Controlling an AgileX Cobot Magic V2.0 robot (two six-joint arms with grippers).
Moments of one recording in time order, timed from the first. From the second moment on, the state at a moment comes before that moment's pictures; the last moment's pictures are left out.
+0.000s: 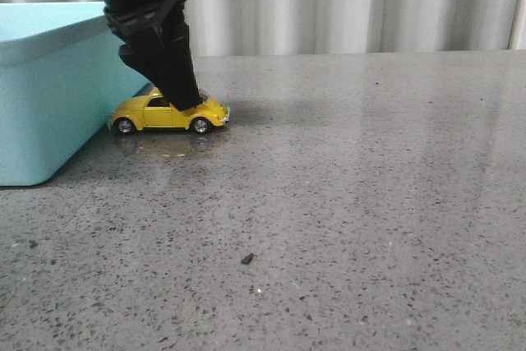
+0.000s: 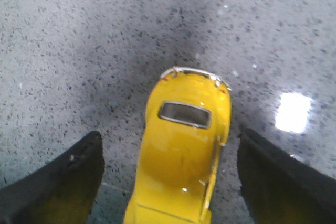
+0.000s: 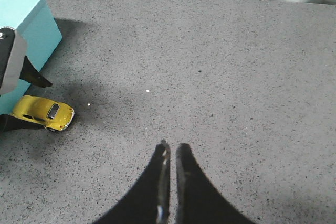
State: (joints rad) left arm -0.50 1.85 -1.60 -0.16 1.00 0.91; right arm 0.04 0.98 -1.25 0.25 0.91 -0.17
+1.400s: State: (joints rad) left arm -0.51 1.93 -1.77 -0.16 1.16 0.89; right arm 0.04 0.98 -1.25 0.25 0.91 -0.17
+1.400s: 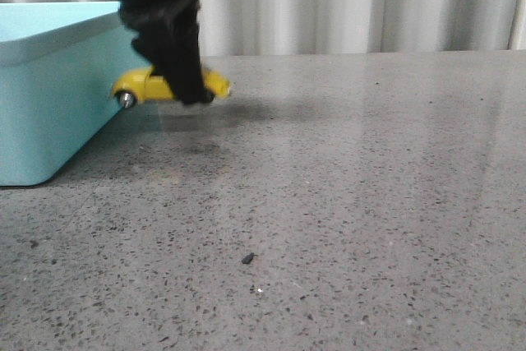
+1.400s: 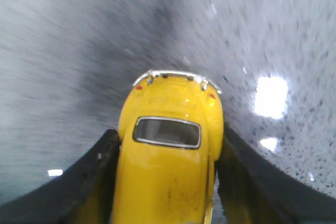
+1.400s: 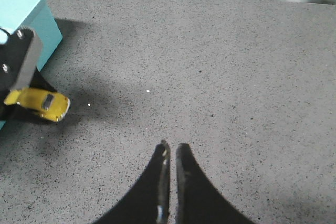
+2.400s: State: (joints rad) left arm -0.39 1.76 -2.16 0.09 1.27 0.45; right arm 0.04 0.98 -1.25 0.25 0.91 -0.17
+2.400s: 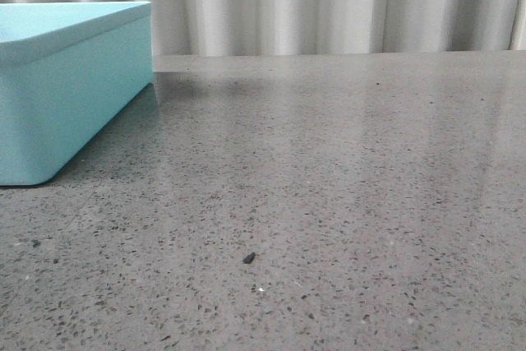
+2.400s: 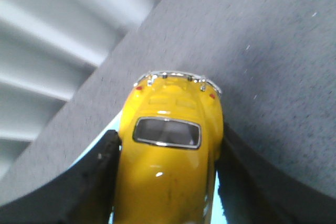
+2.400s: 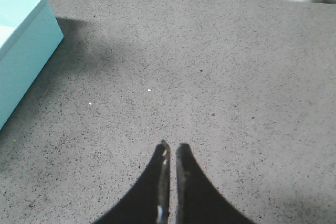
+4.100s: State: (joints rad) left arm -0.15 1.77 -1.57 -0.08 1.18 0.46; right arm 0.04 0.96 -1.25 0.26 0.92 -0.17
